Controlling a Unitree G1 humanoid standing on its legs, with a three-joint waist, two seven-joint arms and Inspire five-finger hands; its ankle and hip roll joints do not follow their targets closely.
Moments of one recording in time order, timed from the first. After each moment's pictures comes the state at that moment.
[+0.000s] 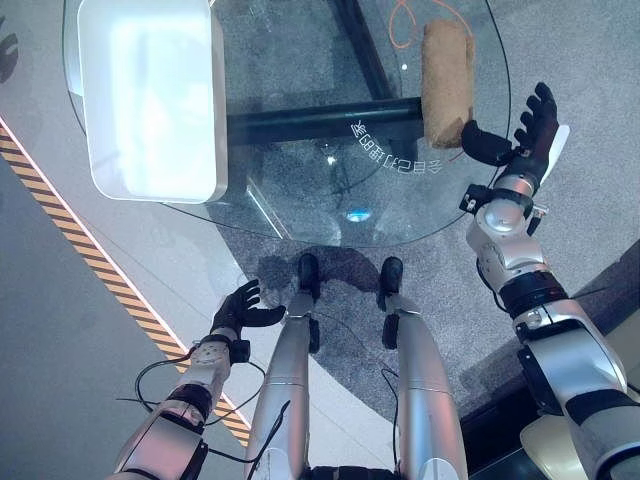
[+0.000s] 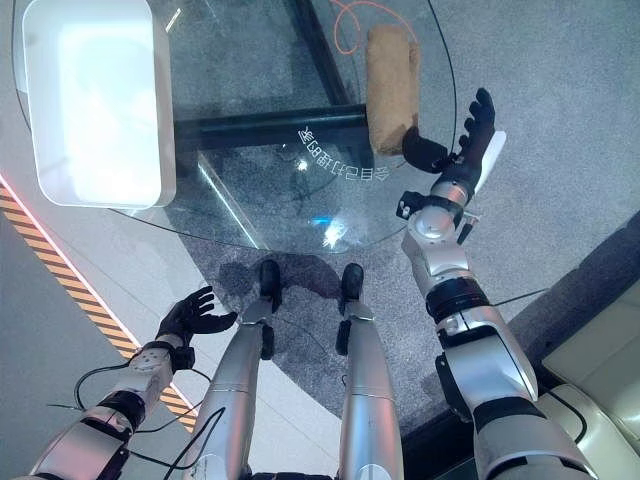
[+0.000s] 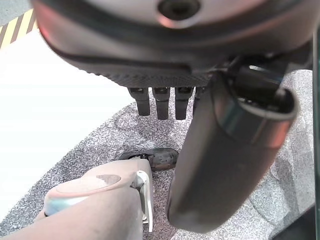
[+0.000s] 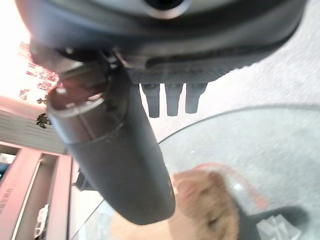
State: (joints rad) left arm -0.47 0.36 -0.35 1.12 -0.54 -0.21 0.01; right arm -1.00 -0.48 0.31 0.76 0.49 -0.15 -0.71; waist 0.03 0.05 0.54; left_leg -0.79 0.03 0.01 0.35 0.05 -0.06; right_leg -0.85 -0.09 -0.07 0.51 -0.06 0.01
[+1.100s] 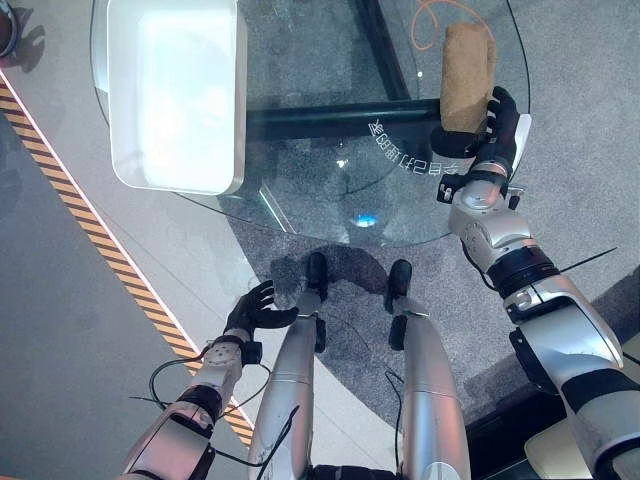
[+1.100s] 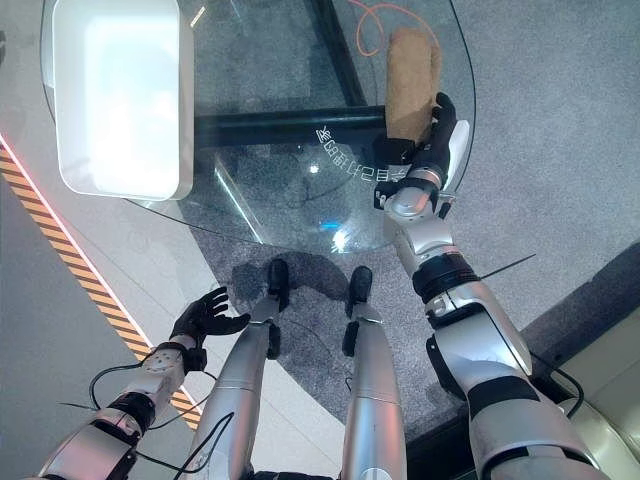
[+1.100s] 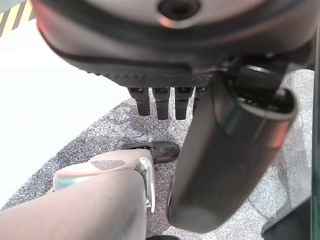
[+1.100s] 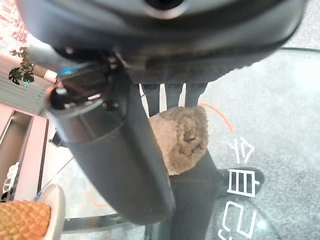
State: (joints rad) left arm -0.46 0.32 -0.39 1.08 -0.54 -0.21 0.02; right arm -1.13 -0.46 0.45 0.85 0.55 0.10 -0.72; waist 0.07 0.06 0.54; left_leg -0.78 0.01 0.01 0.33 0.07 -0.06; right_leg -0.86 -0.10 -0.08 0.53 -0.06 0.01
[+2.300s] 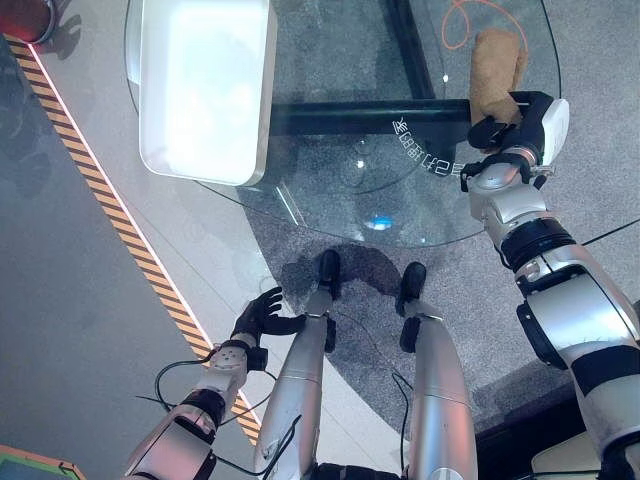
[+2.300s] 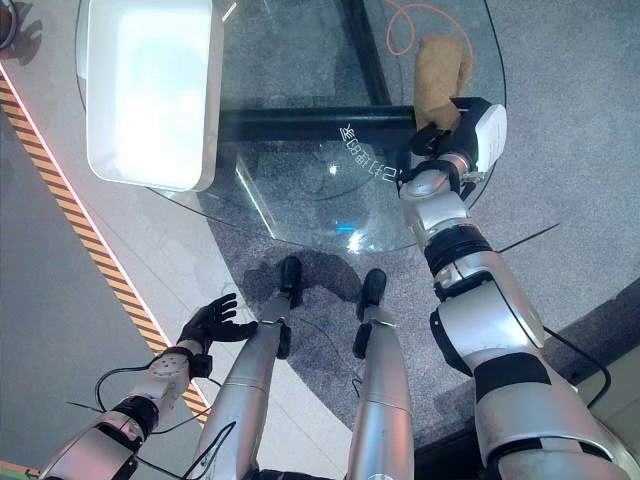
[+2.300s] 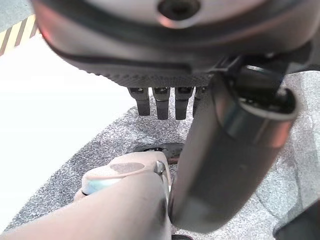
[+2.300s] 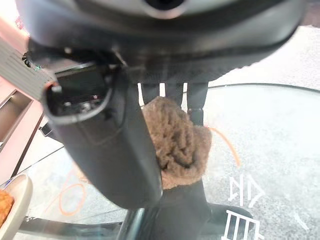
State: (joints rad) left arm -0.45 0.32 -0.46 1.06 -0.54 -0.21 0.02; right arm -1.26 -0.50 0.51 1.05 0.46 0.20 -0.76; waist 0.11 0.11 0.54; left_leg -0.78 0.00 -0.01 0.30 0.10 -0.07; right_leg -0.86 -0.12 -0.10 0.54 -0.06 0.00
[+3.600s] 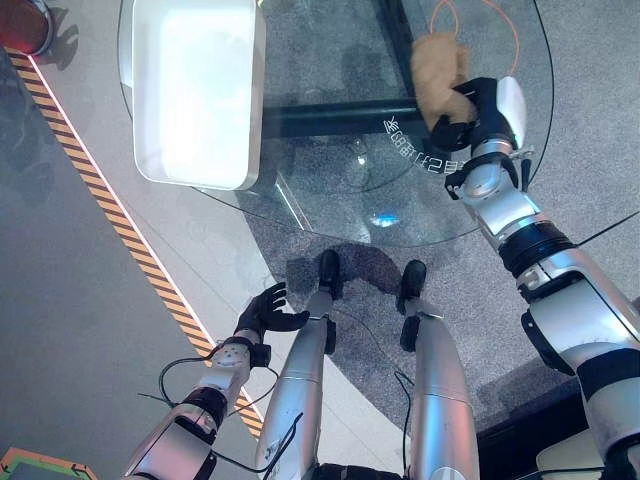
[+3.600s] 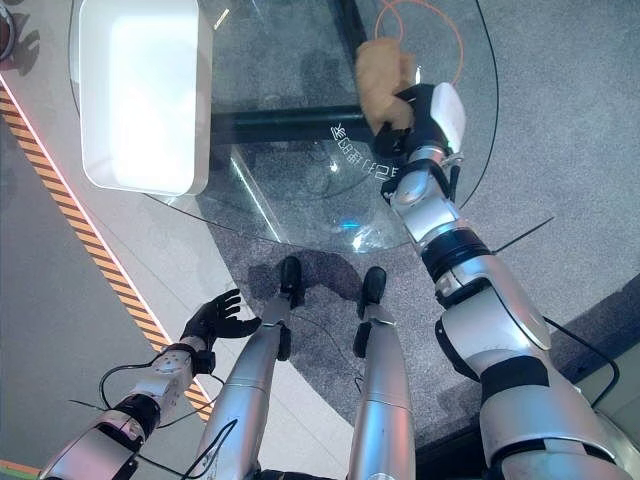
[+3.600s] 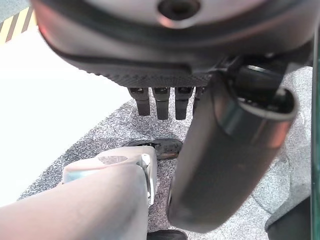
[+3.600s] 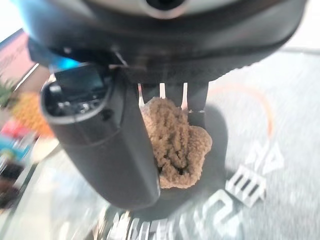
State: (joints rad) left arm -0.45 0.32 -0.46 1.02 -0.56 -0.19 0.02; right arm -1.22 -0.50 0.65 0.91 0.22 0.17 -0.44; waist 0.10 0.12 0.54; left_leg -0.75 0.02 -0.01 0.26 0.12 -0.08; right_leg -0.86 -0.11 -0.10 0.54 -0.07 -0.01
